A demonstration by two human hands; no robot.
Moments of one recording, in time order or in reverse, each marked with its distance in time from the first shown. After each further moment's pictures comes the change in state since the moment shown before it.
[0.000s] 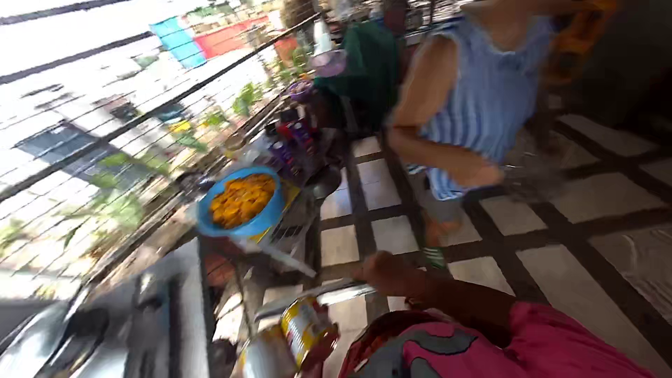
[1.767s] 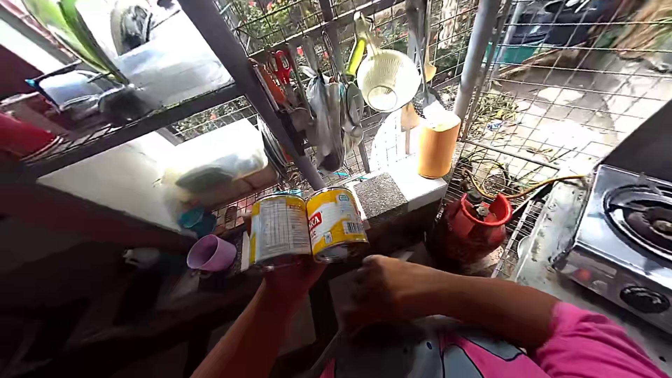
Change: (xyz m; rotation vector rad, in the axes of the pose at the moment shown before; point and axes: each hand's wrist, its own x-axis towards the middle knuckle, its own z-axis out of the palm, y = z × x) left_hand -0.395 -0.061 0.016 0.001 0.783 2.044; right_hand -0.047 -0.491 0.138 -0.821 1.012 2.686
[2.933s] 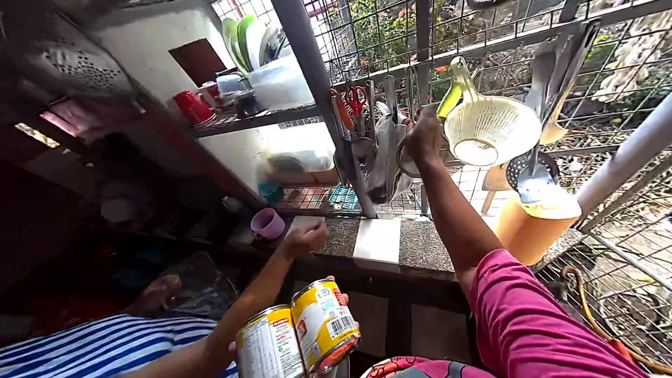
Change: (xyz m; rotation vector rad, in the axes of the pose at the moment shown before) left_hand -0.013 -0.103 0.044 0.110 0.589 0.580; right_hand 0.113 0.374 -0.140 0.129 0.751 0.975
